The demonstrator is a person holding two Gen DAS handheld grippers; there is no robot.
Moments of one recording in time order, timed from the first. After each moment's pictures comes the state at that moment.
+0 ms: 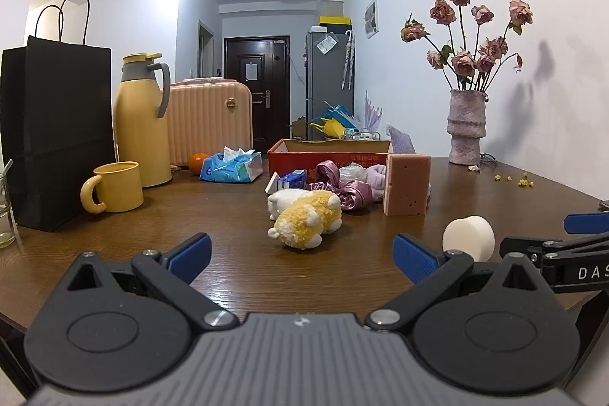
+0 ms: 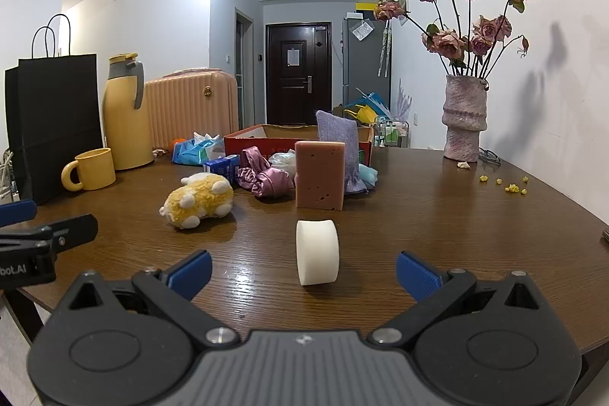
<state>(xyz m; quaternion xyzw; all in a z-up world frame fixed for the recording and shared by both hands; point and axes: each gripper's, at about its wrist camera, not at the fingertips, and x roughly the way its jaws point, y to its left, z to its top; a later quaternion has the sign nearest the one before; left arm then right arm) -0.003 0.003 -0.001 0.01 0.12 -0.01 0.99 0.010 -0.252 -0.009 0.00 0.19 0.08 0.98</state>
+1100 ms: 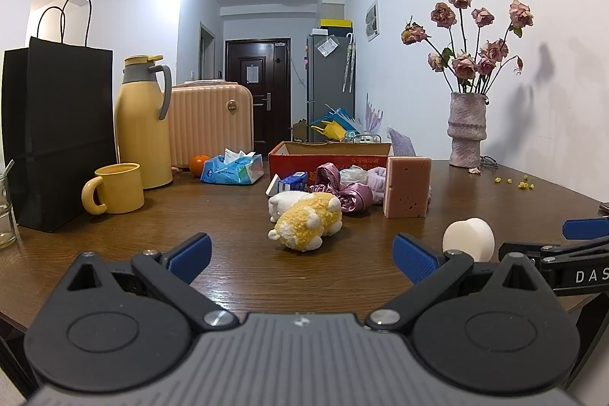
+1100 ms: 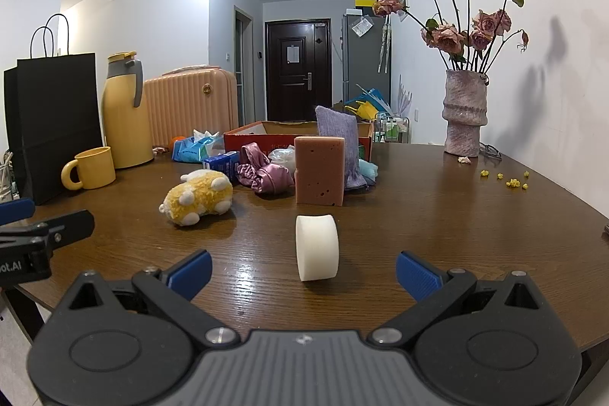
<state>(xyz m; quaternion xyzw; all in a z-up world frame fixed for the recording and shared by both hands) -0.004 0.004 0.000 0.01 0.12 -0.01 0.99 0.011 -0.252 -0.012 0.00 0.19 0.08 0.98</state>
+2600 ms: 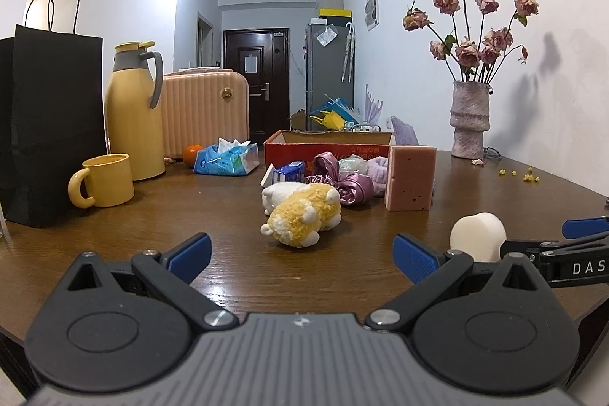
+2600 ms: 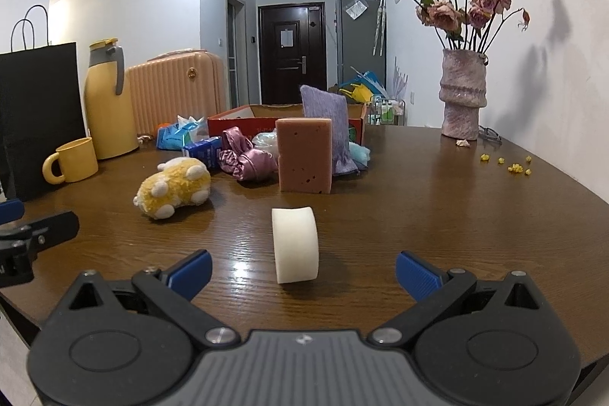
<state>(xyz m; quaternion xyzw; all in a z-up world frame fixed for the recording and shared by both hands) 0.022 0.000 -0.006 0.01 0.14 -0.01 0.99 0.053 -0.265 -0.024 0.01 0.22 0.08 0.97</state>
